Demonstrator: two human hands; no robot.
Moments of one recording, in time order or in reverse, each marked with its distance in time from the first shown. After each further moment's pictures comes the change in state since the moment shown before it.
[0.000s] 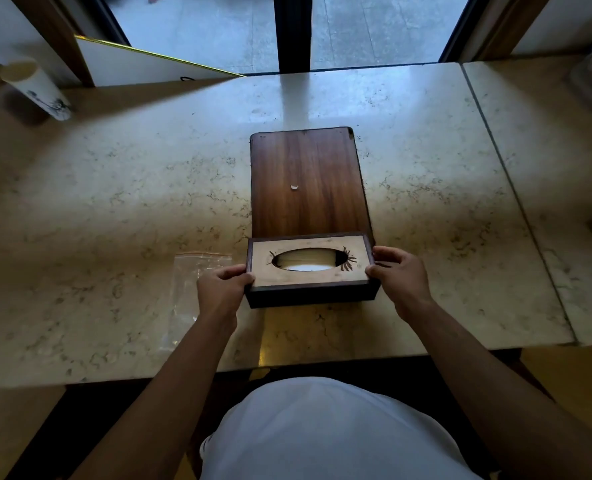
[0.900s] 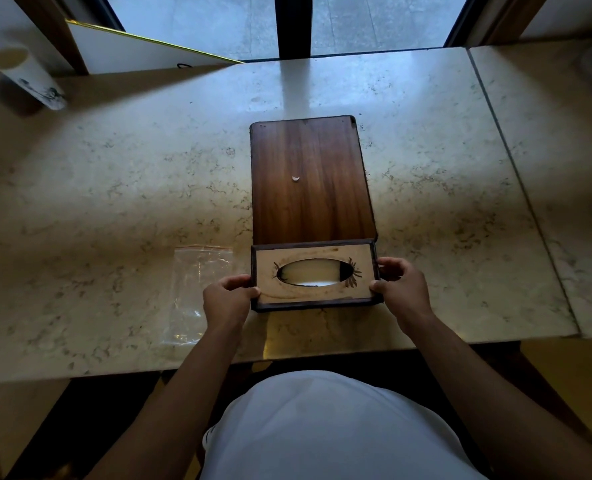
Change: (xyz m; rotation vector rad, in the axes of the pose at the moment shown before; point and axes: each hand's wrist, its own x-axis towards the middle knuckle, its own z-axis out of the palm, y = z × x) left_hand -0.018 -0.023 -0.006 0.150 0.002 -0.009; right_hand -0.022 0.023 -0.003 -0.055 -0.015 0.066
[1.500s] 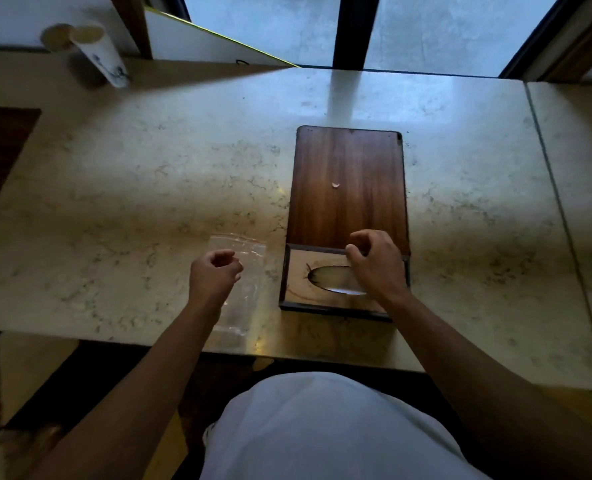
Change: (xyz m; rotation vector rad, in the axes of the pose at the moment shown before) left_hand 0.029 0.019 -0.066 -0.102 0.061 0.055; right_hand -0.005 -0.075 0.084 -0.452 -0.084 -0.532
